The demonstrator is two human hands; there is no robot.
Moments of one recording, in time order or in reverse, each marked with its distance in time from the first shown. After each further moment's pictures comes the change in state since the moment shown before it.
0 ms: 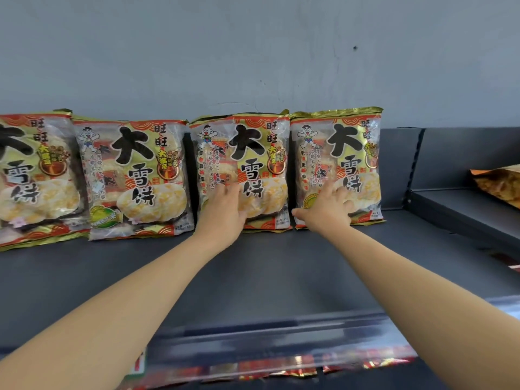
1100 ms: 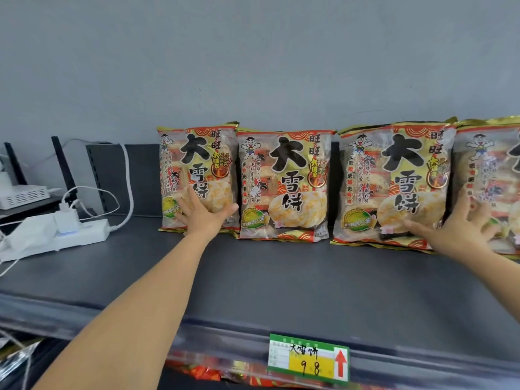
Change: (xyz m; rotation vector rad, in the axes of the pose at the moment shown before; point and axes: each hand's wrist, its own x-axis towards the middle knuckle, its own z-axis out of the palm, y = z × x) left_hand -0.026 -0.269 -0.116 -0.327 0.248 -0.749; right_hand -0.014 -0.049 0.054 0.101 0.012 0.029
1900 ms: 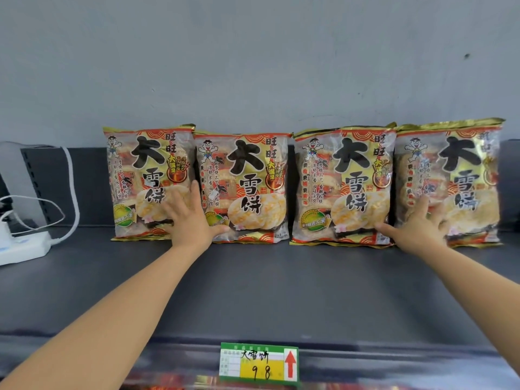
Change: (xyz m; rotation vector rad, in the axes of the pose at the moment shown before) left_hand -0.025 0.026 0.045 0.492 0.004 0.322; right_hand 0.016 0.023 -0.014 -0.052 0.049 0.023
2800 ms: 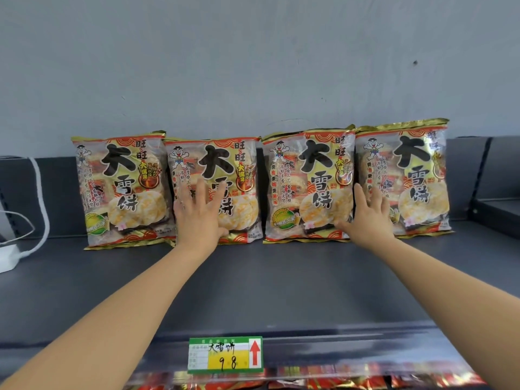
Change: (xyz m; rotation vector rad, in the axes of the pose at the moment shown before) left_hand -0.033 0.061 -0.006 0.328 0.102 0.386; right_hand -0.020 -0.011 -0.006 -0.147 -0.024 -0.269
